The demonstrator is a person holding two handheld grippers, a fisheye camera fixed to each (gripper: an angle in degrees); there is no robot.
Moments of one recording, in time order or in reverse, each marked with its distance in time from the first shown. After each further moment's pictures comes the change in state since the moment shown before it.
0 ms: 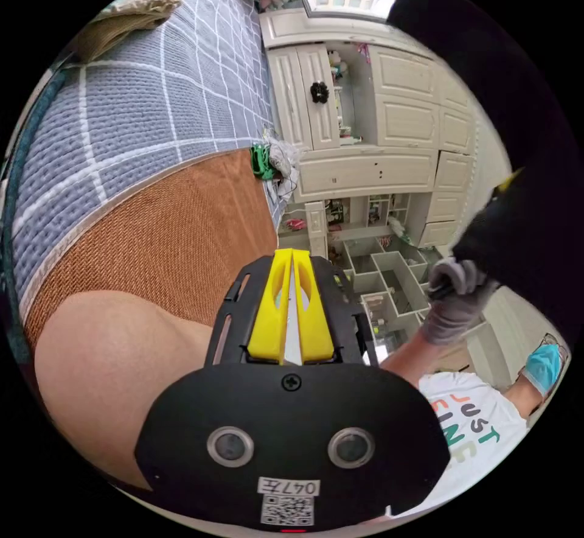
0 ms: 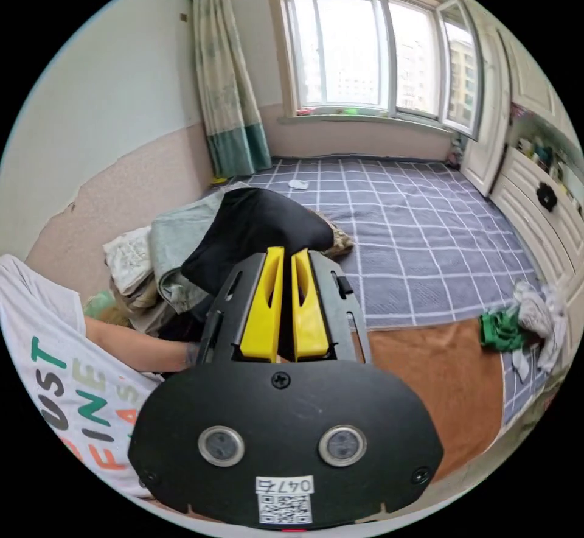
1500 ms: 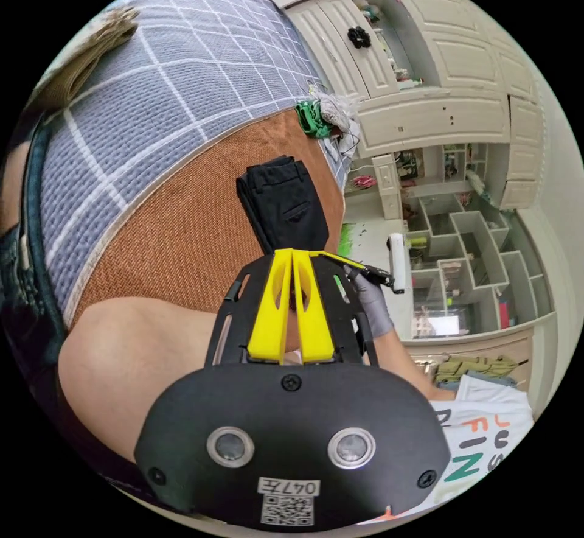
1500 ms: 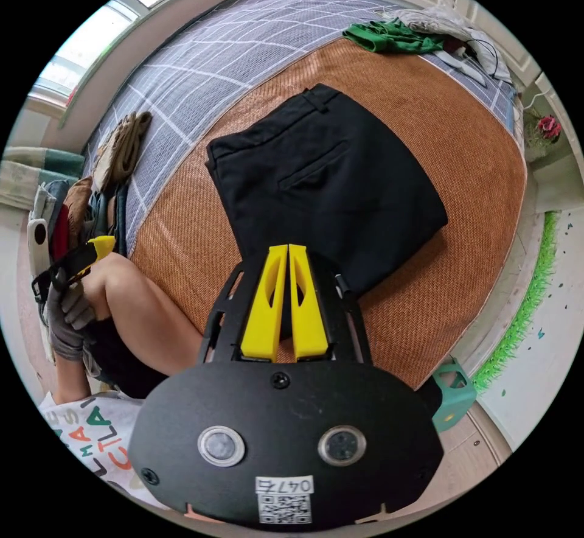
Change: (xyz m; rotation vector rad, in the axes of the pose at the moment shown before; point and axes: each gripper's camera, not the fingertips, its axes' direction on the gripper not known) left arm 0.173 -0.018 0.246 -0.324 -0.488 0.192; right arm 0.040 0.461 0.257 -0.526 0.249 0.821
